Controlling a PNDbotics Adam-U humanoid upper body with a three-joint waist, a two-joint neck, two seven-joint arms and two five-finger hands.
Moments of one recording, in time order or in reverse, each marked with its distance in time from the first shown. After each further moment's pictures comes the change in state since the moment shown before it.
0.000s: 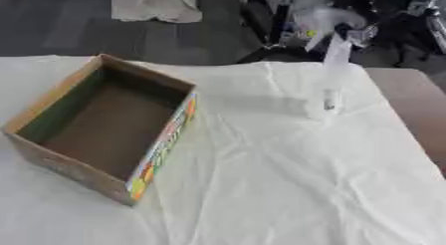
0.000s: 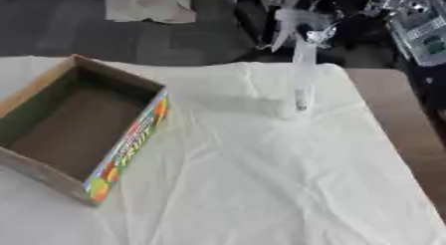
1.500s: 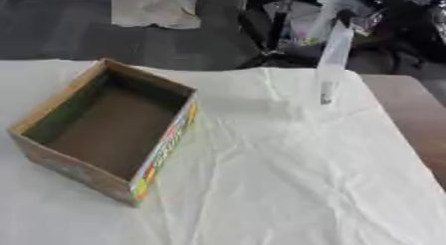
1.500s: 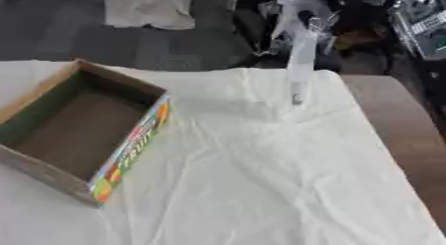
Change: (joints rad) left arm 0.006 0.000 0.000 0.000 0.000 0.001 0.000; right arm 0.000 0.000 -0.006 -0.022 -0.052 0.052 -0.038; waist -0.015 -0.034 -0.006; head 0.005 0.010
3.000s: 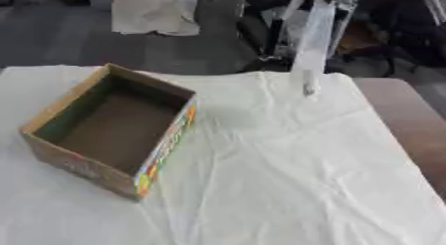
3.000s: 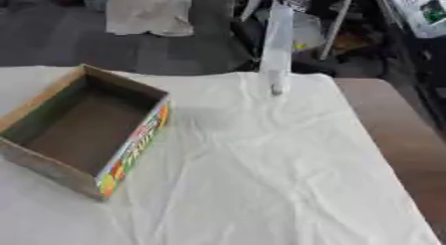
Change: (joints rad) left arm -0.002 0.001 0.000 0.000 0.010 0.002 -0.006; right arm -0.045 0.039 0.105 -0.191 -0.144 0.130 0.011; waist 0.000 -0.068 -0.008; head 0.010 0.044
